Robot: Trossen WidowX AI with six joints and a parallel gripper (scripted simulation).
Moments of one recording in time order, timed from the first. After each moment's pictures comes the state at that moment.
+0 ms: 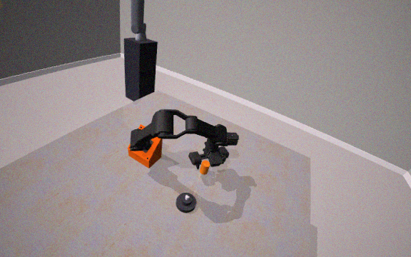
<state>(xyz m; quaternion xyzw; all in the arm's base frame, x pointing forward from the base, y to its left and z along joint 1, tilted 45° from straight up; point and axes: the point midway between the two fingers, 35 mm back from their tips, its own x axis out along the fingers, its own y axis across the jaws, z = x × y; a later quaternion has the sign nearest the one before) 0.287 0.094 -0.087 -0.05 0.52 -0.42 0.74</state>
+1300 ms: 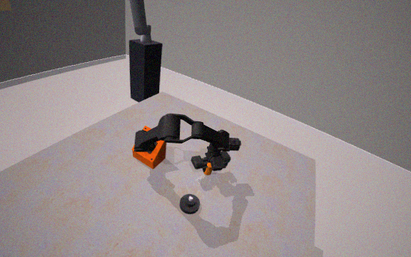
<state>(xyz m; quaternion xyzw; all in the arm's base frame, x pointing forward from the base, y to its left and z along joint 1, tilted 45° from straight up) 0.284 0.078 -0.101 -0.07 0.53 -0.43 0.73</state>
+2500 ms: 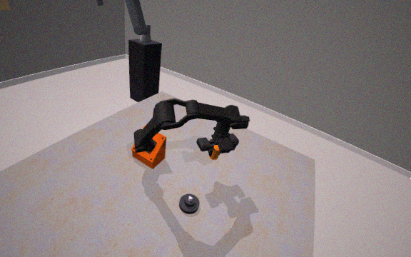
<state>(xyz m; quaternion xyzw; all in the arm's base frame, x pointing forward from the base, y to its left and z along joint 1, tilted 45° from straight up) 0.281 0.159 -0.026 -0.06 0.53 -0.42 0.73</state>
